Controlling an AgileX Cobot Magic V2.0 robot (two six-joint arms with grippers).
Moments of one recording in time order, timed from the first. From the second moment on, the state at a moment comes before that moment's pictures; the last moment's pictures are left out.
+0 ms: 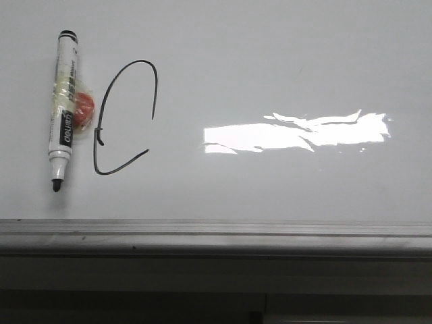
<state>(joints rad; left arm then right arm) -0.55 0.00 -0.28 -1.86 -0.91 1.67 0.43 0.32 -0.07 1.54 -0.89 -0.97</state>
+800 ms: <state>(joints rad) -0.26 0.04 -0.11 0.23 0.26 -0.05 0.43 0.32 -0.07 1.54 -0.89 -0.97</state>
